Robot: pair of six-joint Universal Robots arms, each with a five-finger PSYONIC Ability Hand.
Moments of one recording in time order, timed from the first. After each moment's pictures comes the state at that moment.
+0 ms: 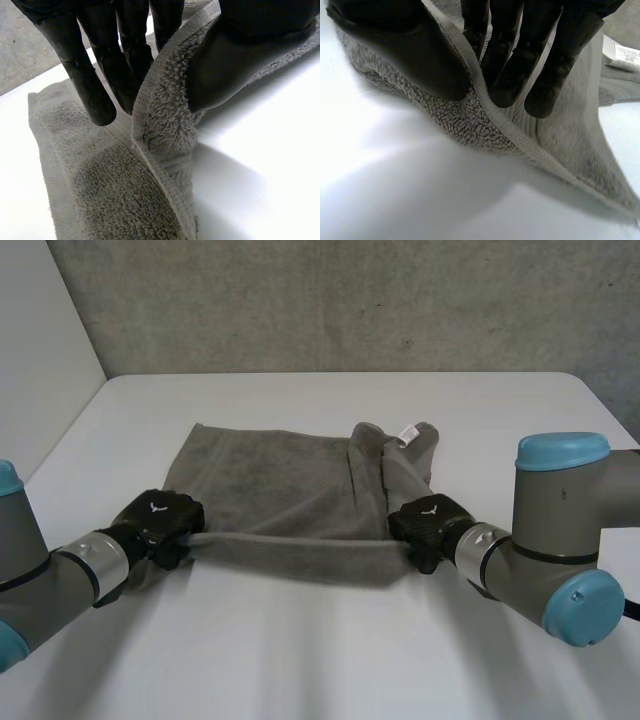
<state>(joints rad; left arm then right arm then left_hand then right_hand) 4.61 -2.00 -1.78 3.31 -1.11 3.58 1.99 -0.94 1.41 0.10 1.32 2.72 1.32 1.34 1.33 1.36 1.14 1.30 1.31 1.31 1.33 1.17</state>
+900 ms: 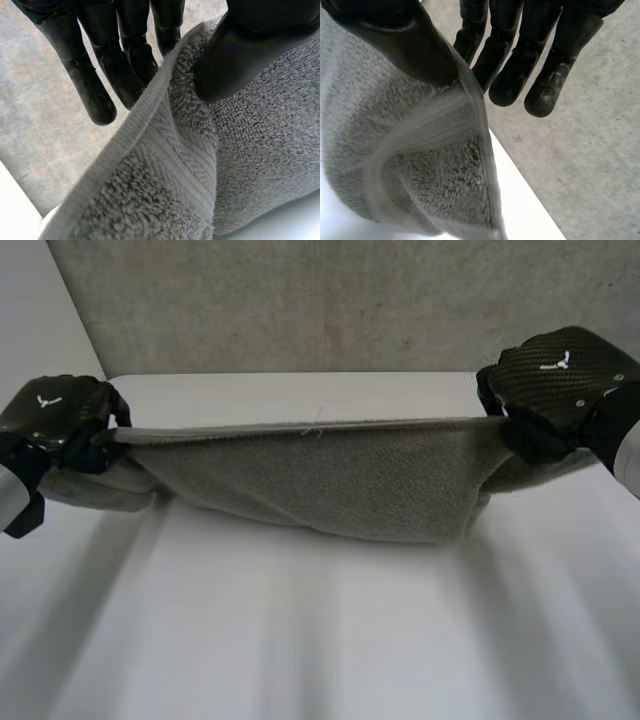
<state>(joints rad) 4.74 -1.54 -1.80 3.29 -1.09 3.32 1.88 -1.60 1.40 0.37 1.33 2.54 1.32 1.34 1.35 1.36 1.14 1.33 1.32 1.31 1.34 1.17</state>
